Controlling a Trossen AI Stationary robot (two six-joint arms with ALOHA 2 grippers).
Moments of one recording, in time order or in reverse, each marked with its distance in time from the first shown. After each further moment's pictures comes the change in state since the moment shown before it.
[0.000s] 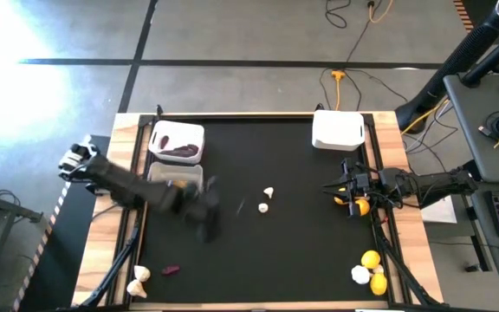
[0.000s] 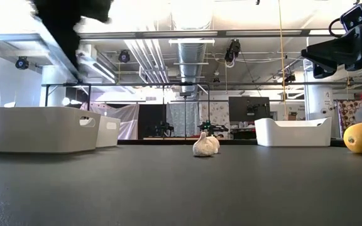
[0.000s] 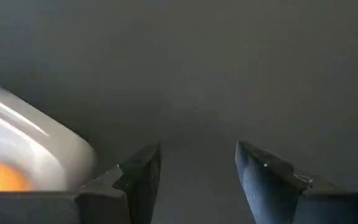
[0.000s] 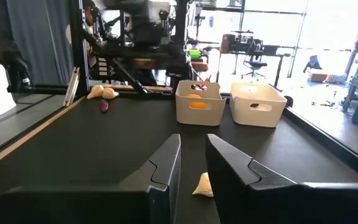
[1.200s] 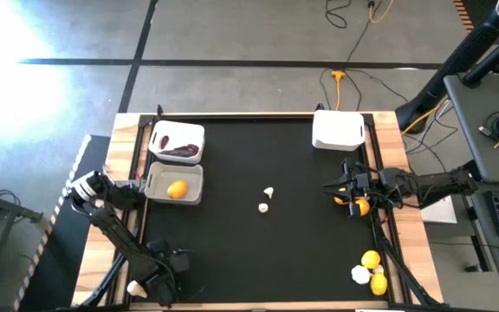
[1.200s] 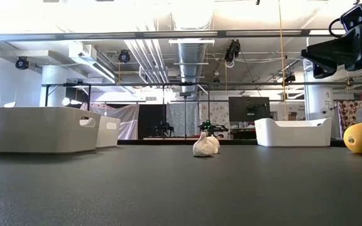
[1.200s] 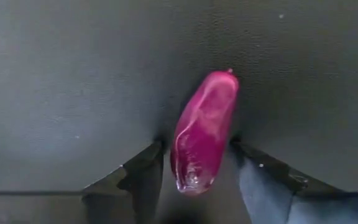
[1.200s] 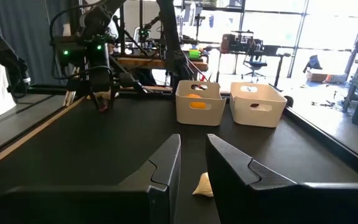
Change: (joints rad) left arm -0.517 0.328 -0.080 0.061 0.341 -0.341; right arm 0.000 0.000 0.000 0.000 0.000 0.000
